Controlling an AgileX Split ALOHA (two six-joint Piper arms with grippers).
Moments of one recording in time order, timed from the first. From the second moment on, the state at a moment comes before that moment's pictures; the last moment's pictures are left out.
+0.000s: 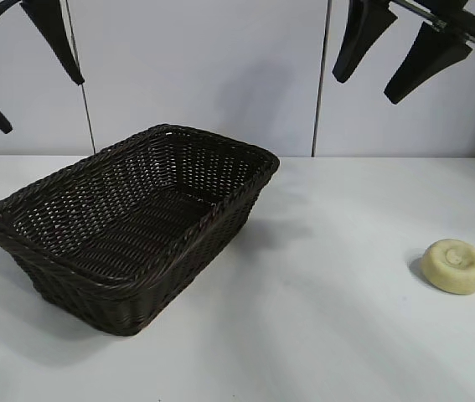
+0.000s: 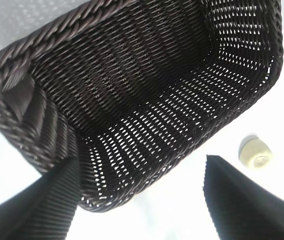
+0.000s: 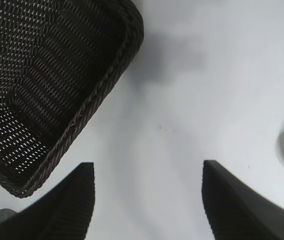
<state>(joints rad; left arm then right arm) -0.24 1.60 -1.32 -0.39 1.07 -0.62 0.17 1.80 -1.66 0.35 1.22 -0.04</state>
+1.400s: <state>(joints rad) -0.28 1.50 -0.81 -0.39 0.57 -0.81 0.17 1.80 -1.66 0.35 1.23 -0.04</state>
